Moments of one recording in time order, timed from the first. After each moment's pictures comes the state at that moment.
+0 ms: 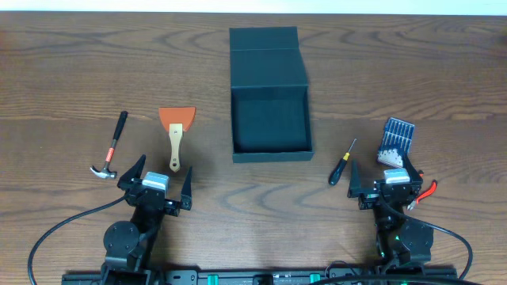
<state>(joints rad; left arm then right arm) -0.15 0.01 0.03 -0.12 0.11 0.09 0.06 0.01 0.01 -0.07 0.00 -0.14</state>
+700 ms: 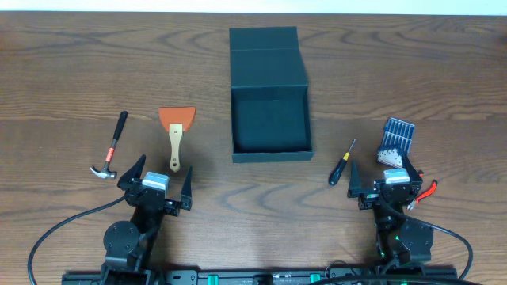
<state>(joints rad) -0.15 0.01 0.03 -0.12 0.11 0.09 0.06 0.01 0.01 -0.07 -0.01 -0.12</state>
